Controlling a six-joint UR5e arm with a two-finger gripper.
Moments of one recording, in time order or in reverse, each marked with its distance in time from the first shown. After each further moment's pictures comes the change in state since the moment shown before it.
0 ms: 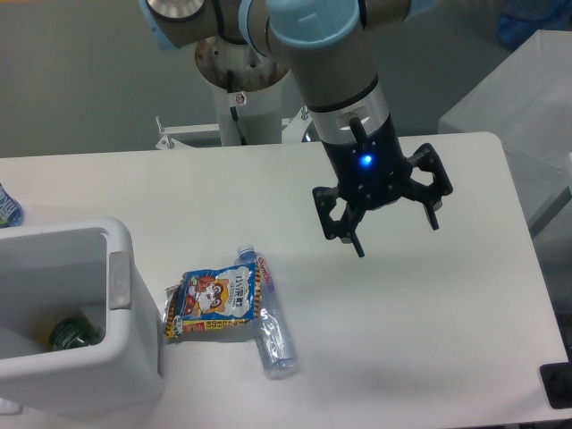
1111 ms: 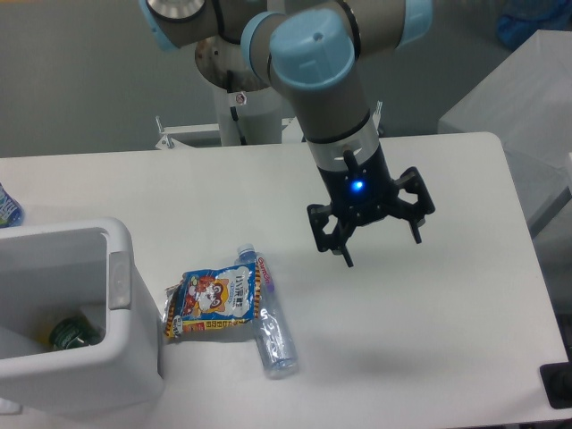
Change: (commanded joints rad) arm -0.008 -0.006 -0.158 0.080 -0.006 -0.029
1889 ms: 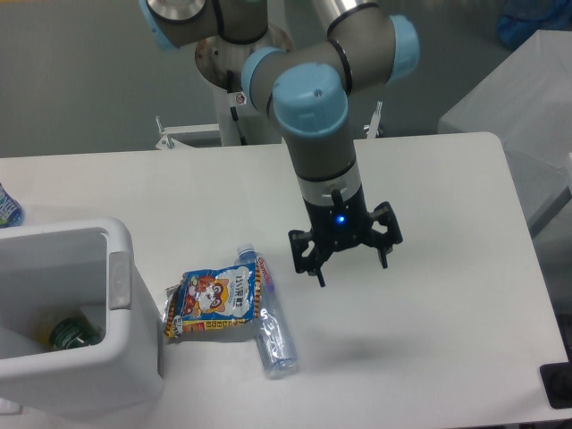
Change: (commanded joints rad) arm -0.011 -0.081 -0.090 0.061 -0.109 -0.061
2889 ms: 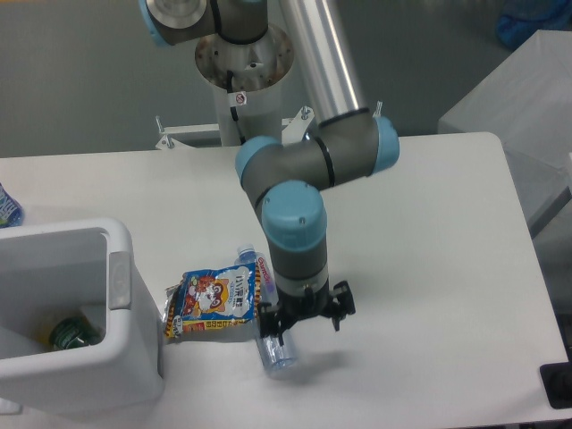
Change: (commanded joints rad) arm -0.104 -0.278 0.155 0.002 -0.075 -0.120
